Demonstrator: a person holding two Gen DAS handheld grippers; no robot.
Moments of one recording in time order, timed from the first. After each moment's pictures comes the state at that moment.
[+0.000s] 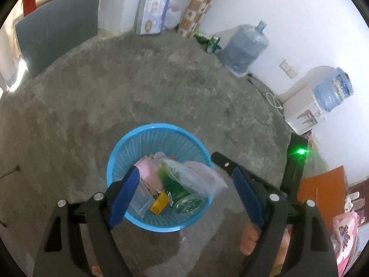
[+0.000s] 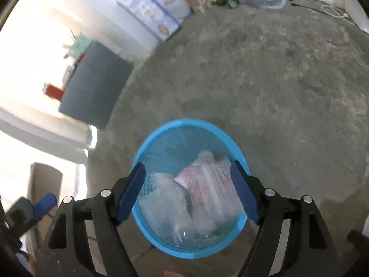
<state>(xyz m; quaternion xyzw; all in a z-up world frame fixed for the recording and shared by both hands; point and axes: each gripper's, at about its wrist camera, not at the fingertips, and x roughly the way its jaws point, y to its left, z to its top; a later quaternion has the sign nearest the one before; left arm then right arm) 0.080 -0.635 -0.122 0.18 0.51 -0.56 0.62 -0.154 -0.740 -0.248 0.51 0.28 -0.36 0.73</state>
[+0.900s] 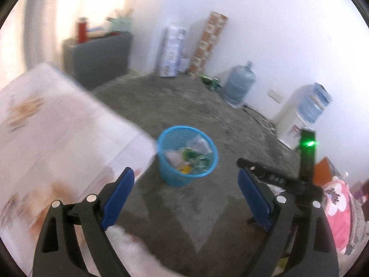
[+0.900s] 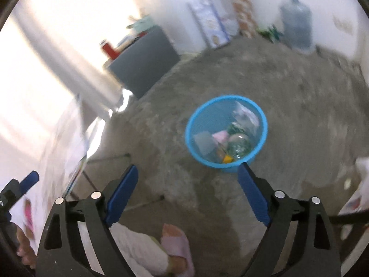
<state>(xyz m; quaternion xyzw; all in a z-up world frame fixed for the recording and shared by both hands) 0.077 -0.307 0.012 0.12 0.40 -0.56 0.72 -0.163 -0.521 -0.092 0.36 0.33 -0.31 0.82</state>
